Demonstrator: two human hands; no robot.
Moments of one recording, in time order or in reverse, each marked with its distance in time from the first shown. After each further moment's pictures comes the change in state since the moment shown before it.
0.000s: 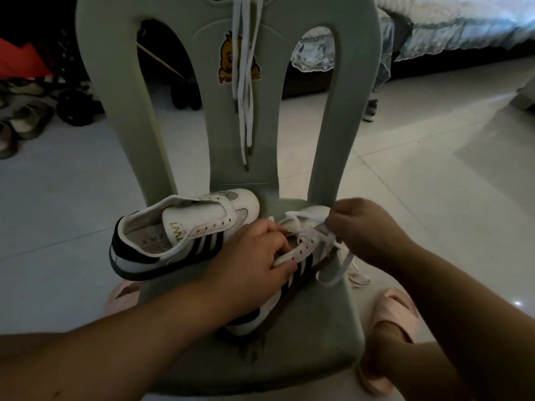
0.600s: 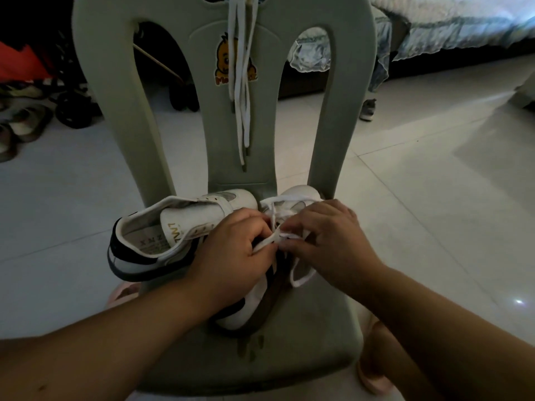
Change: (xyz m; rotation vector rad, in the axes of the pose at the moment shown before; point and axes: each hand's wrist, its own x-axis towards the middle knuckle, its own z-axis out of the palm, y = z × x) left_hand 0.002 -0.012 -0.007 -0.081 0.241 0.043; right_hand -0.003 0.006 0.033 -0.318 0.124 -0.420
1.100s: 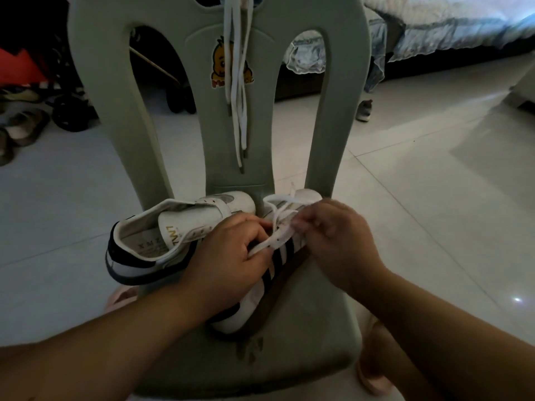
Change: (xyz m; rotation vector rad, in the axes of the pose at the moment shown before) left_hand -0.004 0.001 -0.006 0.016 -0.046 0.009; right_hand -0.002 0.000 -0.001 0.200 0.263 -0.002
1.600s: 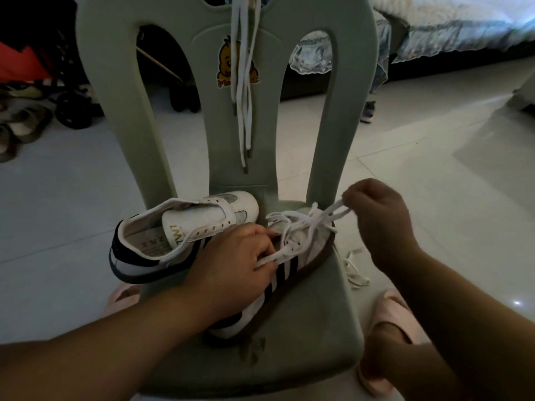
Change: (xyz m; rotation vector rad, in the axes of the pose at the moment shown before) left_hand -0.003 -0.001 0.000 0.111 -0.142 -0.009; right_hand 0.018 0.013 -0.026 0.436 0.201 0.463
